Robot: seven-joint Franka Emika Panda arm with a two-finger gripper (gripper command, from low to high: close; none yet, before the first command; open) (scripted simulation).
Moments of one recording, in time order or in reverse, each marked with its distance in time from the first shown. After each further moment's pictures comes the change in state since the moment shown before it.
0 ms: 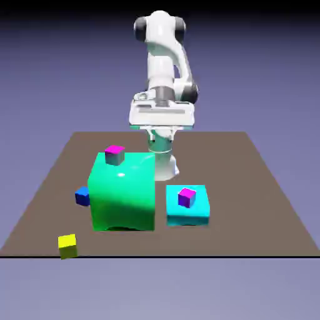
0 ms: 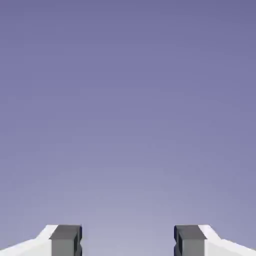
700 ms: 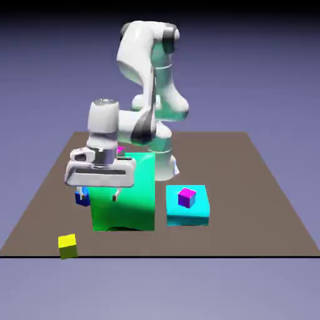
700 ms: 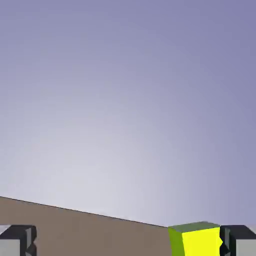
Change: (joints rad) arm -0.332 0.761 -0.021 0.611 -0.038 -0.421 -0.487
